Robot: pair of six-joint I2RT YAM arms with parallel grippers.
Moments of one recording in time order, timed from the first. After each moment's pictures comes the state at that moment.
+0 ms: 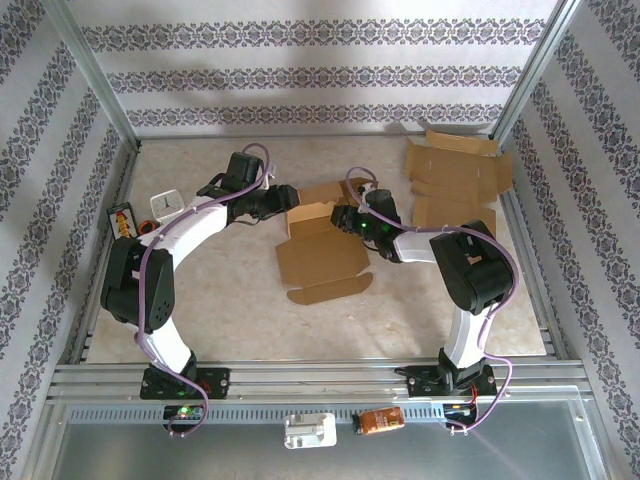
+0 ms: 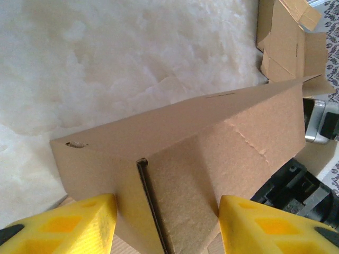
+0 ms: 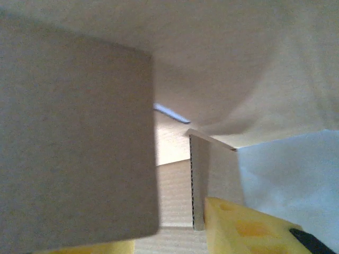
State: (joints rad) left arm -0.32 1.72 1.27 -0.36 0.42 -0.63; right arm 0.42 1.86 0.87 0.45 -0.29 0.70
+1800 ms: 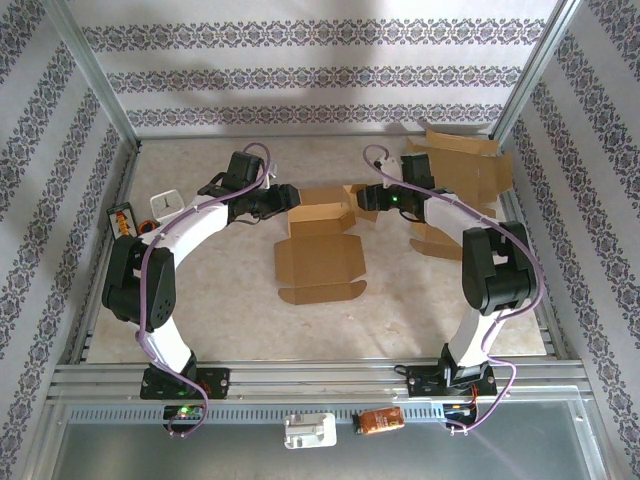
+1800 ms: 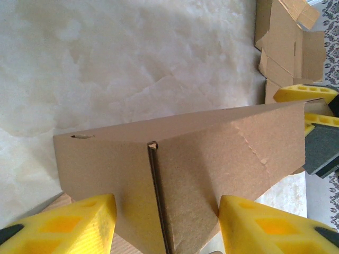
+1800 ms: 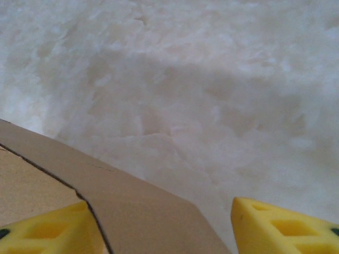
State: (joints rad) left arm -0.32 1.73 1.28 -0.37 0.43 -0.63; right arm 0.18 1.81 1.18 -0.15 -0.47 0.05
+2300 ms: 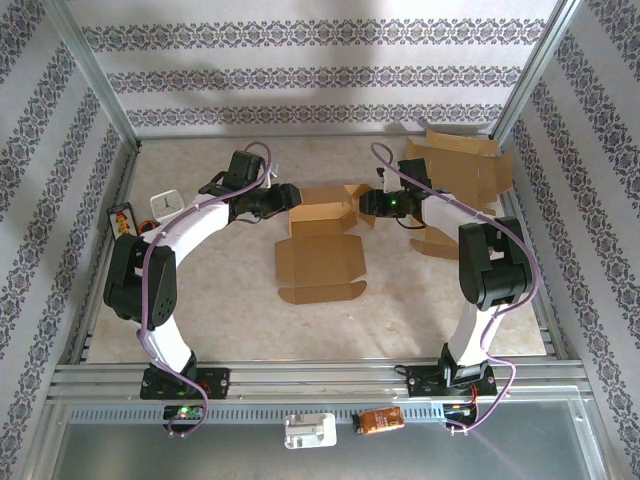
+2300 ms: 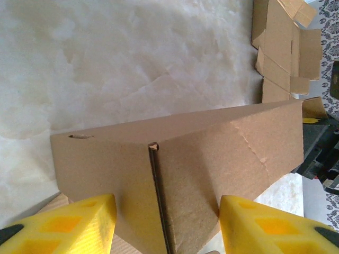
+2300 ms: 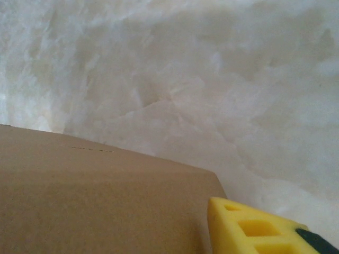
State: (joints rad) left arm -0.32 1.74 1.30 -0.37 0.45 -0.63; right arm 0.19 1.84 1.19 -0.24 -0.49 0.26
